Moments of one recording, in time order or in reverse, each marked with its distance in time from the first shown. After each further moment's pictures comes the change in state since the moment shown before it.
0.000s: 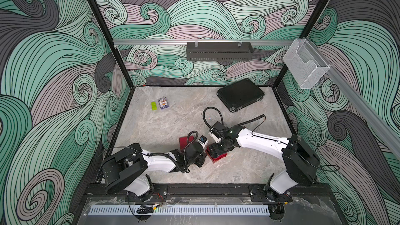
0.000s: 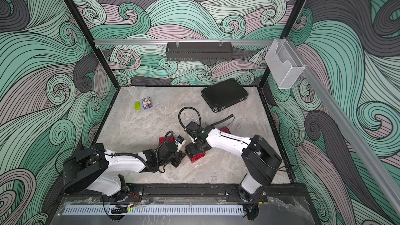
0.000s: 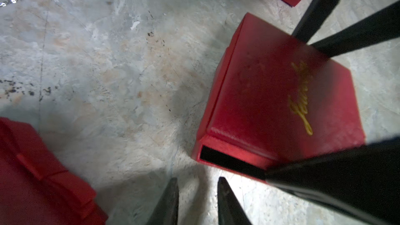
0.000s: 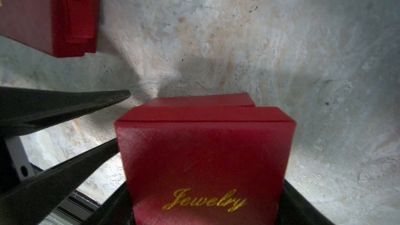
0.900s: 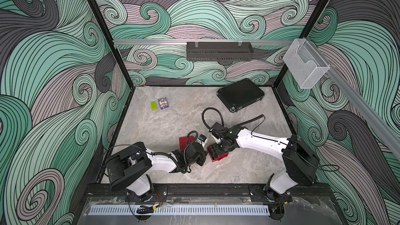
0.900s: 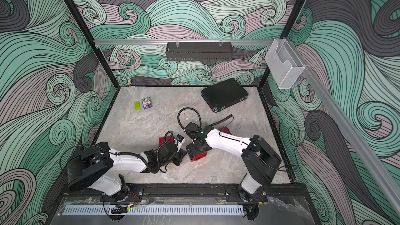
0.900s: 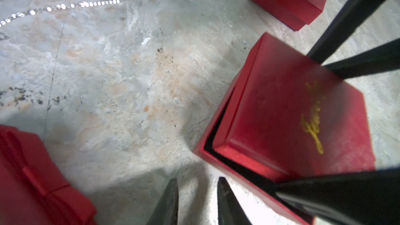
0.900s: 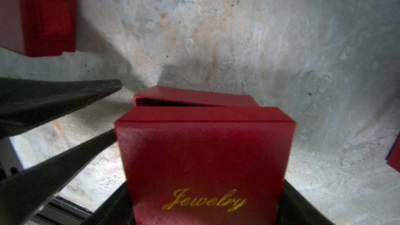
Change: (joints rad) left arm -0.004 0.039 -0.024 0.110 -0.044 -0.048; right arm 0.014 0.005 0.017 -0.039 0.064 0.037
